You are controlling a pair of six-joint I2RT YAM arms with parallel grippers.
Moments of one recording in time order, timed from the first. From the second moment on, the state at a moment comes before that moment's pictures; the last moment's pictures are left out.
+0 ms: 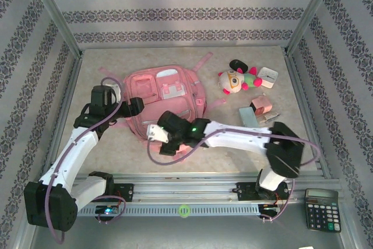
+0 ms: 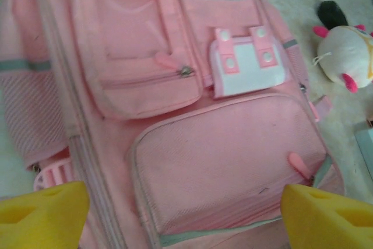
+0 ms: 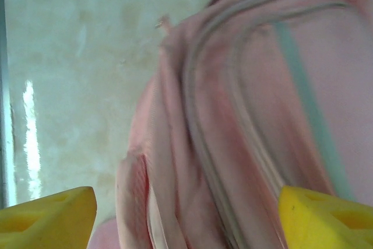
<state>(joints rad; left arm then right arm) -0.10 1.03 0.76 -0.44 0.27 -0.38 1.13 1.69 1.18 -0.44 0.01 -0.43</state>
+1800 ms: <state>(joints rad) -0.32 1.44 0.19 0.92 0.43 -0.16 0.45 1.45 1.46 -1.12 -0.69 -1.00</state>
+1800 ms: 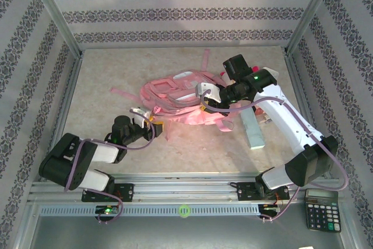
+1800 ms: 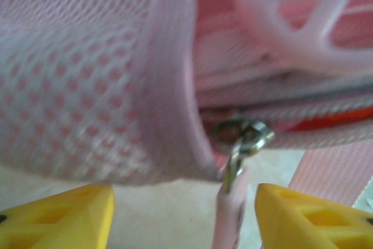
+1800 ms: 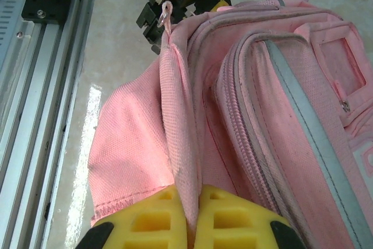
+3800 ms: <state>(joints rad) -0.62 1.04 0.78 -0.50 0.27 0.73 0.52 1.27 1.06 -0.76 -0.63 -1.23</state>
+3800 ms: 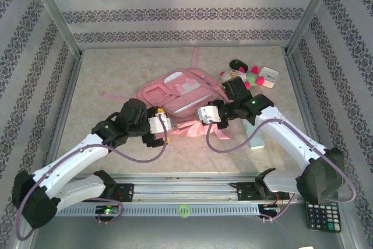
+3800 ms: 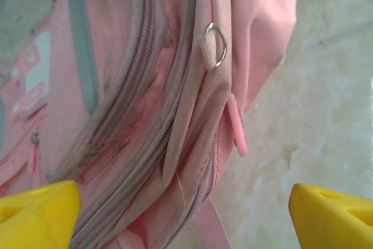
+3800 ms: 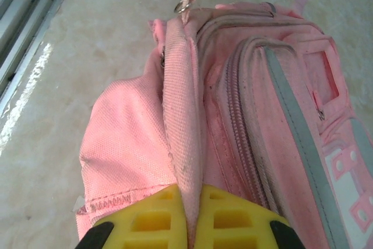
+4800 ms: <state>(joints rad) -0.61 1.15 0.80 -0.47 0.32 0.22 0.60 0.94 0.97 -0.63 -0.20 -0.07</state>
